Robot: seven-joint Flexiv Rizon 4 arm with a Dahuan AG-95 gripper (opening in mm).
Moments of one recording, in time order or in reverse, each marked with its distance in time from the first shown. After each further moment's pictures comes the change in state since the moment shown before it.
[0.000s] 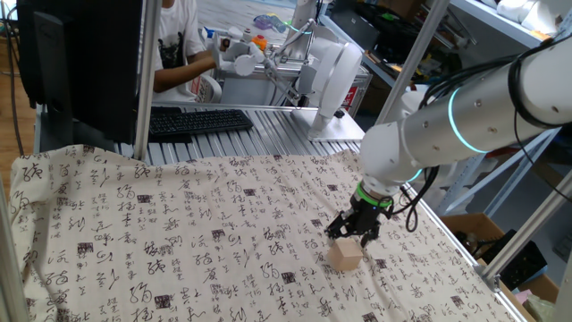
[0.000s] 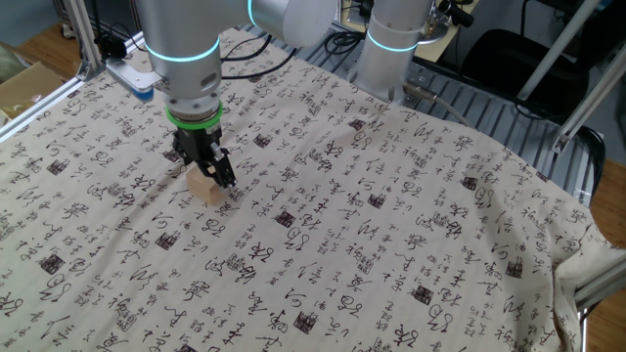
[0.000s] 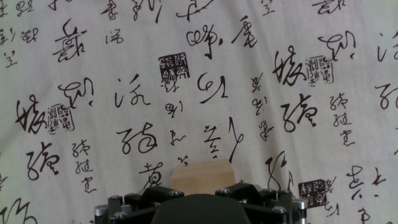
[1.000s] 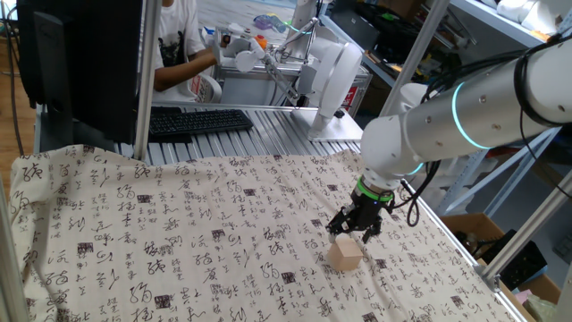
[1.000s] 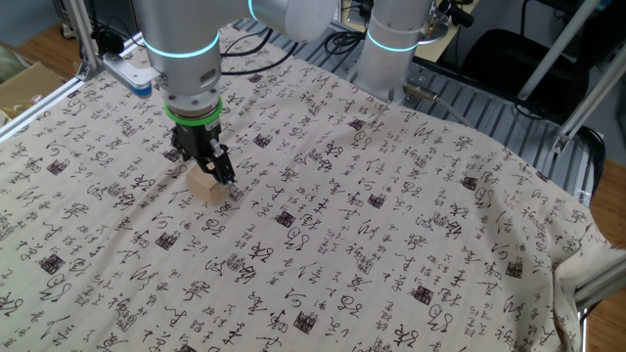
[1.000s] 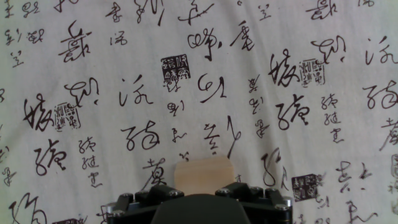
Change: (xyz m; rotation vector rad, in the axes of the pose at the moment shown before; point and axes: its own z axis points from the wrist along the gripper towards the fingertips) arm 0.001 0.001 -0.017 0.006 0.008 -0.005
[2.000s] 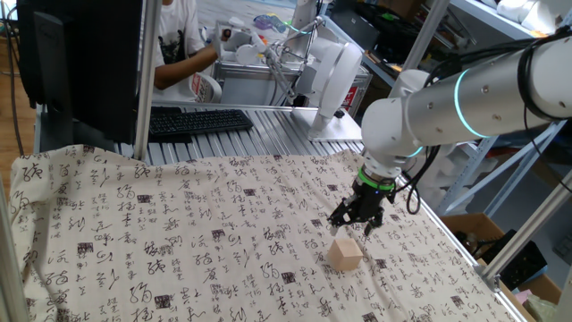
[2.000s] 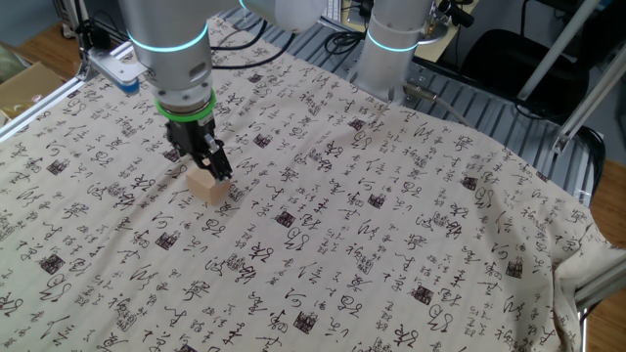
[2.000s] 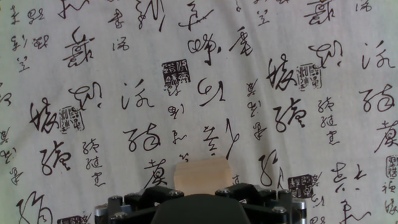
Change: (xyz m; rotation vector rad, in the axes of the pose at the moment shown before) arm -0.006 0.002 -0.018 0.017 0.044 -0.005
